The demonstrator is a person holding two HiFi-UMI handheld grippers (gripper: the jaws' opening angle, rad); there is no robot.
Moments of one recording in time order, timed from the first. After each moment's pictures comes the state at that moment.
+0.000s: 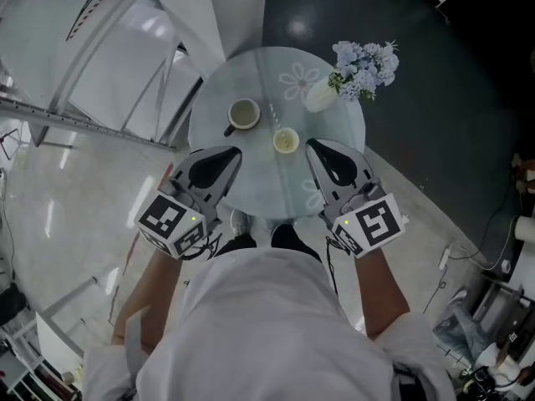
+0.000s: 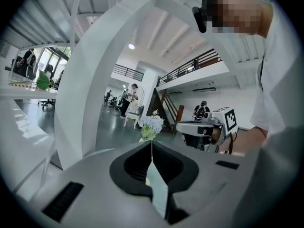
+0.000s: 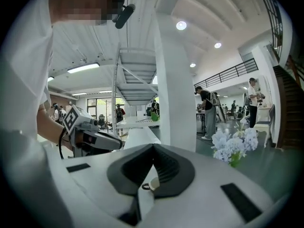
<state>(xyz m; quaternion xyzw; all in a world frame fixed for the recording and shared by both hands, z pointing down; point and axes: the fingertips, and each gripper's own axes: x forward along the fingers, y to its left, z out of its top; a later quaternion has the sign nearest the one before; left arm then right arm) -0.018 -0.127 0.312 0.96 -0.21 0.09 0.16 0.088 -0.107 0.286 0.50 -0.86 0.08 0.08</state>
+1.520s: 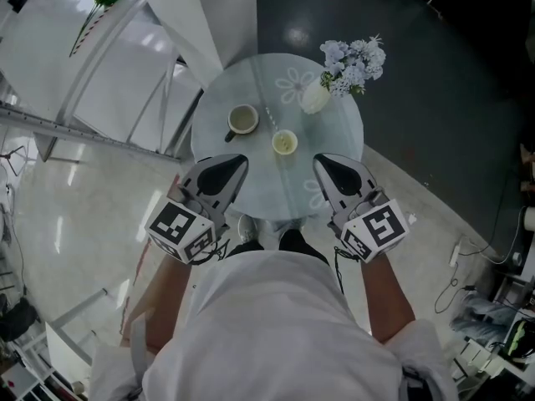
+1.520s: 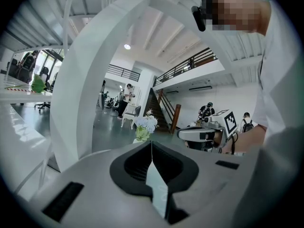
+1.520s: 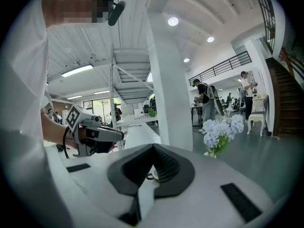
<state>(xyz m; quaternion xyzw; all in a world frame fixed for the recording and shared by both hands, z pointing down) -0.004 -0.105 0.305 0.97 -0.19 0.10 0.15 0.108 -0.068 0.302 0.52 -0.84 0.12 0.08</state>
